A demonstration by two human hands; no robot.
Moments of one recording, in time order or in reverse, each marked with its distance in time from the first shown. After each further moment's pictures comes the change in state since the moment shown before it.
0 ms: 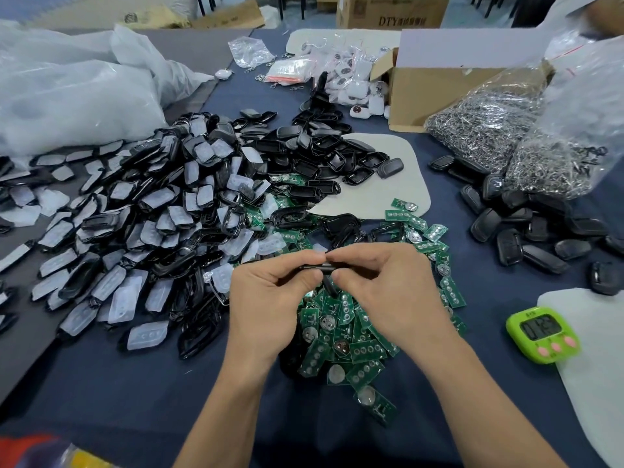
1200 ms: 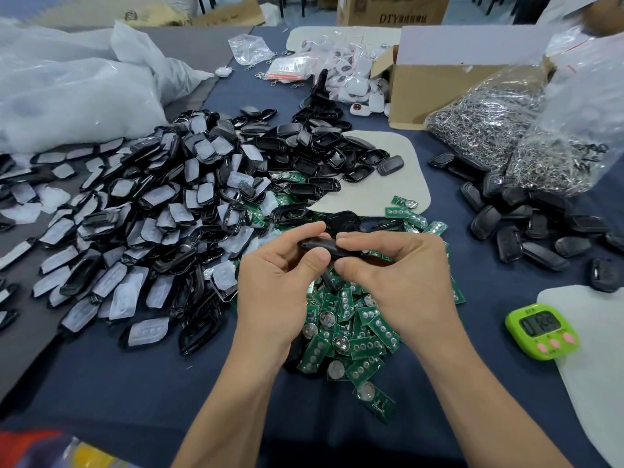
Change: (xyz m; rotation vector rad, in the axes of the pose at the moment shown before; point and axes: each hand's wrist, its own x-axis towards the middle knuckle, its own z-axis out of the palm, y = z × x) left_hand 0.000 0.016 0.013 -0.126 0.007 -0.104; right_hand -0.002 -0.006 -0.003 0.349 0.173 -0.014
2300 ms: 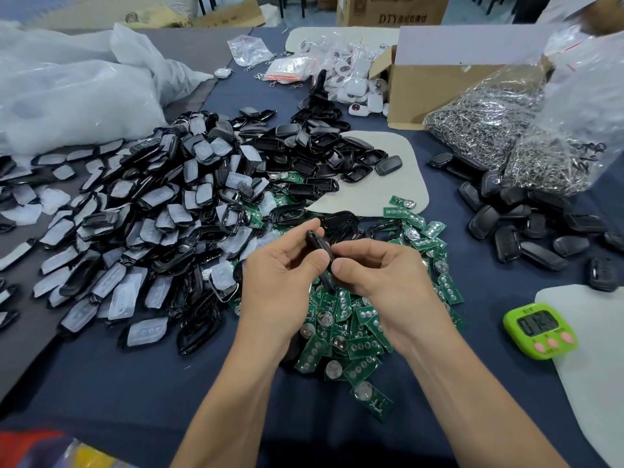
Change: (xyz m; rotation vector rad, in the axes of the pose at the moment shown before) left_hand 0.007 -0.005 0.001 0.124 -0.007 -0.051; right_hand 0.002 0.014 0.007 0.237 -0.068 0.323
